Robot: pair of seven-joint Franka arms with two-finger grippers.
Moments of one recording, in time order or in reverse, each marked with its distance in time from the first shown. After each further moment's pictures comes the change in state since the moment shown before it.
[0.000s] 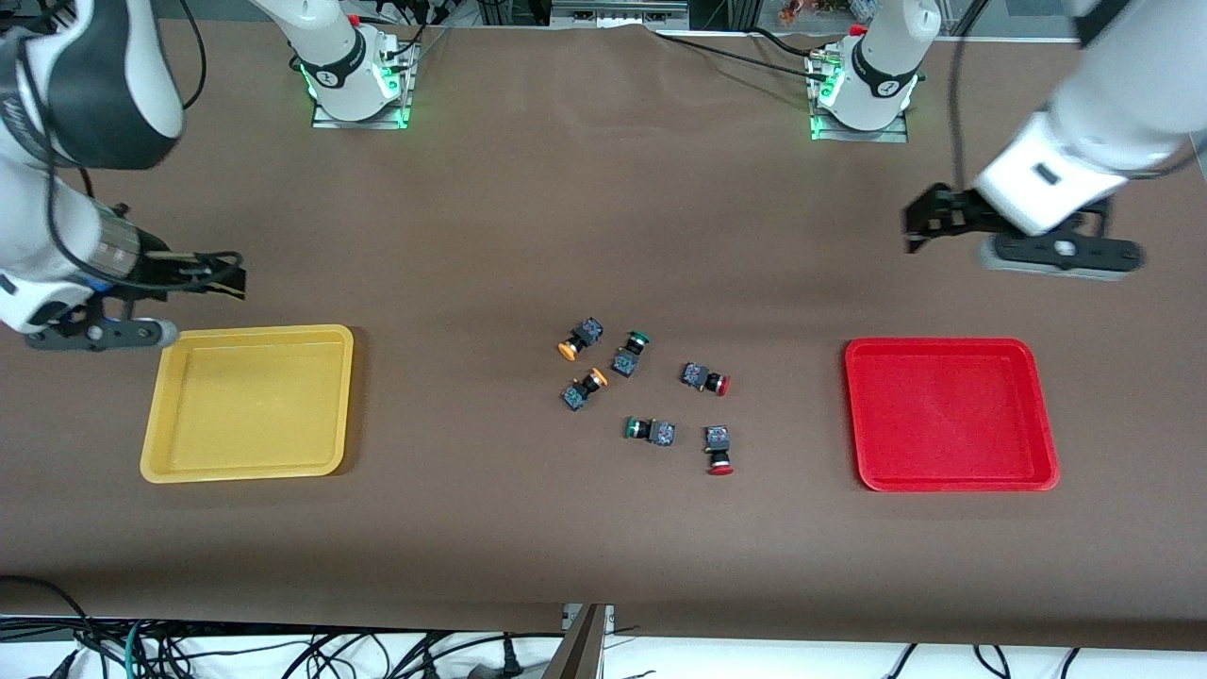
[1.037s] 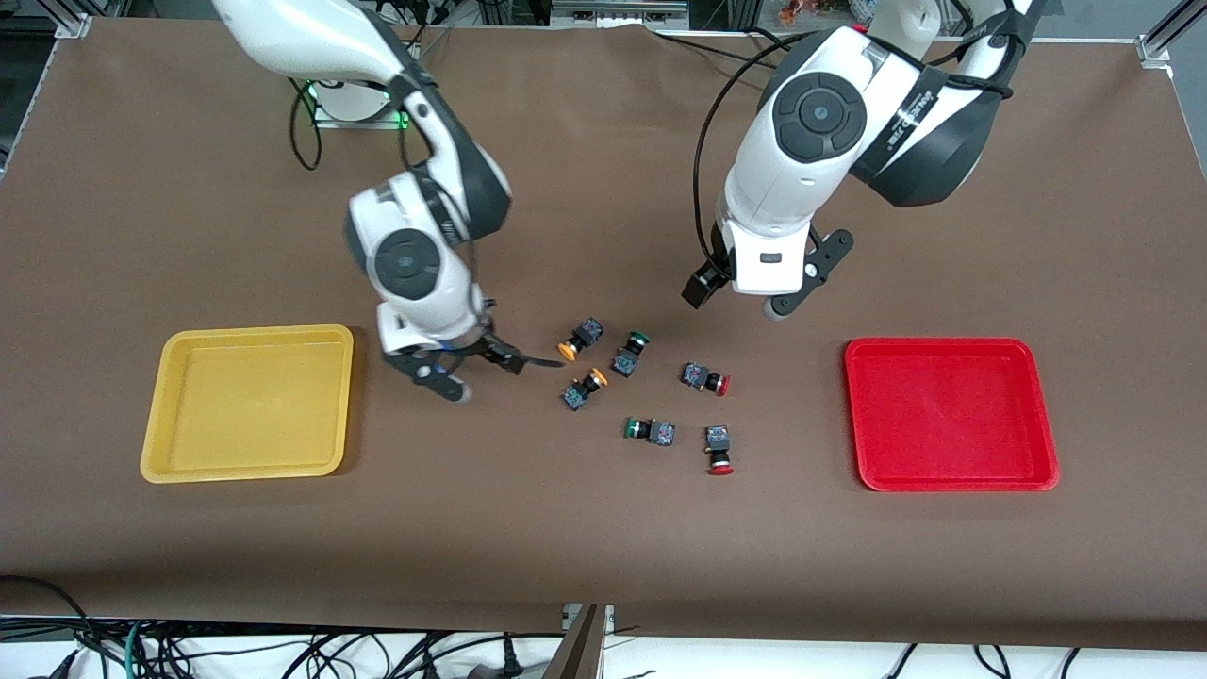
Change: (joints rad) left arm -0.160 0.279 -0.163 0.064 0.033 0.170 -1.283; right arm 0.433 0.361 0.012 0.000 0.080 0.488 1.021
